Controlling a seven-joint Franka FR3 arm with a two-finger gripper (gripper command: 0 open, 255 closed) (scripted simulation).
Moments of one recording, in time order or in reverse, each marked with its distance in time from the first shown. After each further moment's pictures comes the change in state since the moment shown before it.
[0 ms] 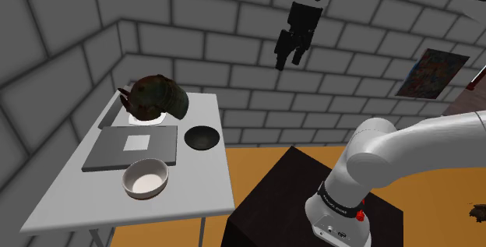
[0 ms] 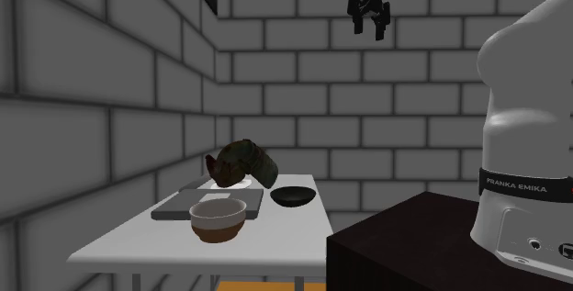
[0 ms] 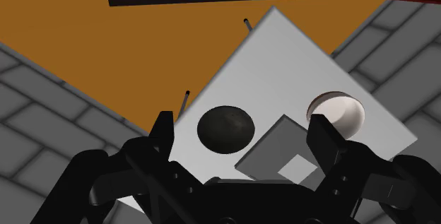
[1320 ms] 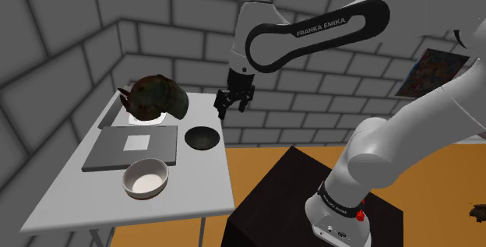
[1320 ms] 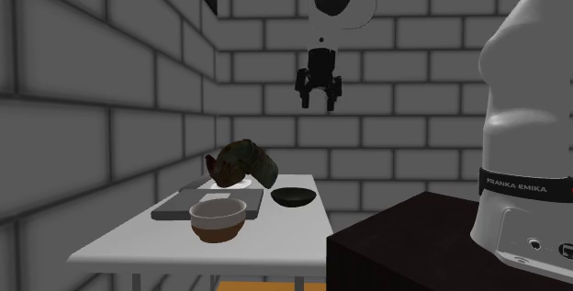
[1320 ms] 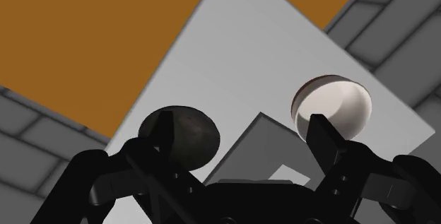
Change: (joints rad) arm 0.033 0.384 0.142 -0.236 0.125 0.645 0.140
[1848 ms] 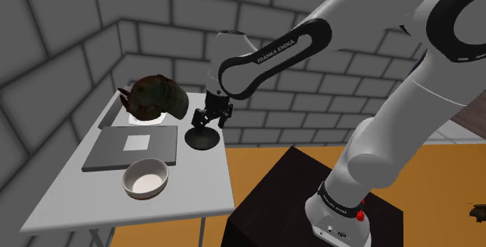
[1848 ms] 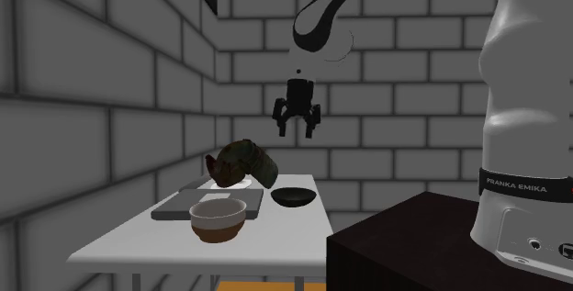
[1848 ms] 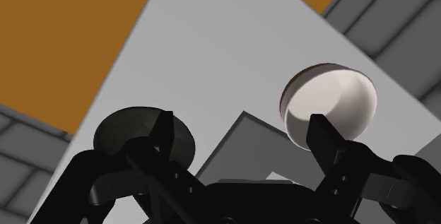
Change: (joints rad) arm 0.006 0.296 0.061 0.052 -0.004 0.261 0.075
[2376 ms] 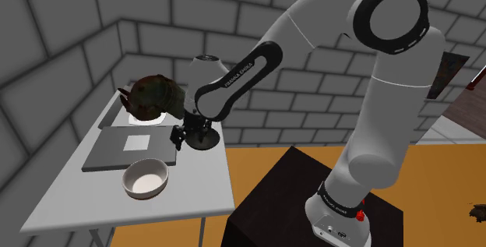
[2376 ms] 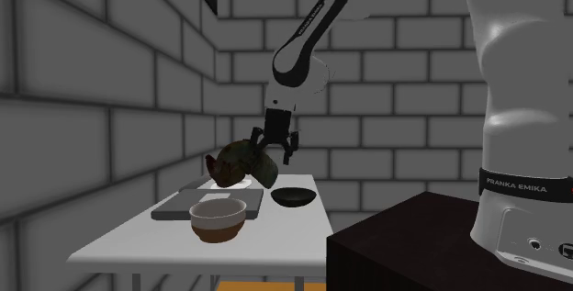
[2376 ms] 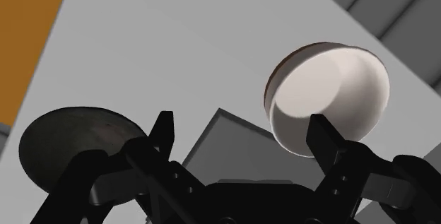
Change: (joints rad) arm 0.026 0.343 0.012 0.156 -0.091 0.199 0.110
